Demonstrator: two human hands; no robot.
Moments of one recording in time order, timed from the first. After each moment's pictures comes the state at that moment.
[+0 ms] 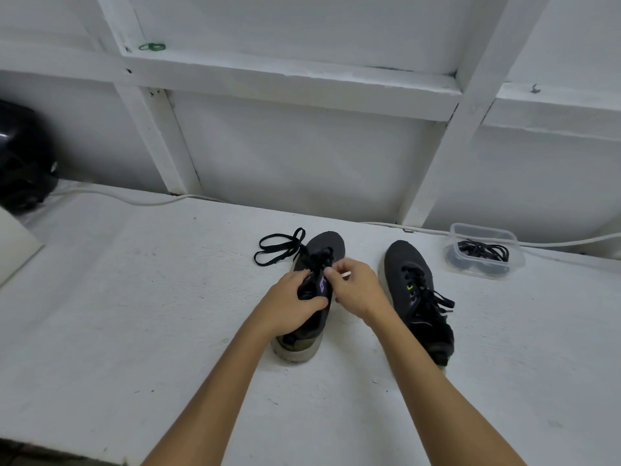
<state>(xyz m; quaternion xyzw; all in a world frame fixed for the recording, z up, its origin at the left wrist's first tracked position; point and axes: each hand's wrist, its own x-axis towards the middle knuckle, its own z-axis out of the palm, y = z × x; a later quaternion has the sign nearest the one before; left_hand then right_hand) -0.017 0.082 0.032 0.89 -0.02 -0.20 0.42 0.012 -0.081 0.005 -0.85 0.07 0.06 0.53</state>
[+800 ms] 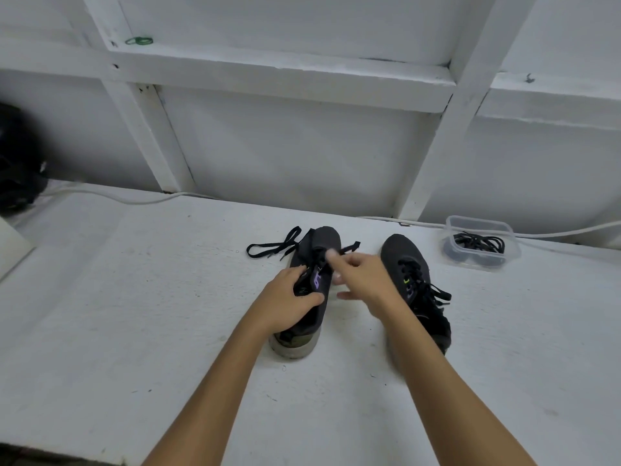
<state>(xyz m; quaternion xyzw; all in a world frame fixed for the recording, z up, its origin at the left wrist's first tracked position) -0.015 0.083 0.029 0.89 -0.01 -0.20 0.42 0.004 -0.090 0.032 -0.76 0.15 0.12 0.62</state>
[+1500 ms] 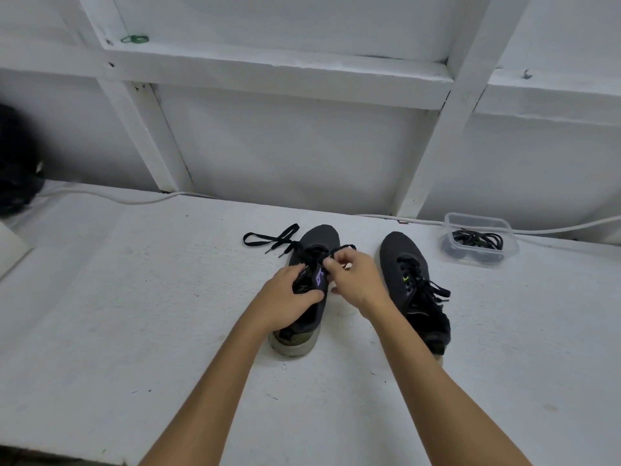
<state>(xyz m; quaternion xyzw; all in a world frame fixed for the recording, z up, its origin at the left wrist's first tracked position) -0.015 0.083 0.030 0.89 -0.01 -0.20 0.42 0.008 -0.079 0.013 -0.79 0.14 0.05 0.60</state>
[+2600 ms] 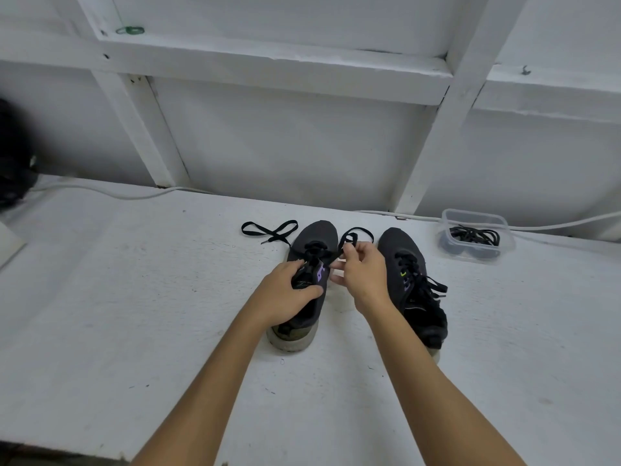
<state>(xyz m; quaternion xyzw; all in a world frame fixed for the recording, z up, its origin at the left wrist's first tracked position) -0.015 0.083 0.031 0.89 -0.01 -0.20 0.41 0.005 -0.077 0.018 -0.67 0.23 -0.01 0.70</state>
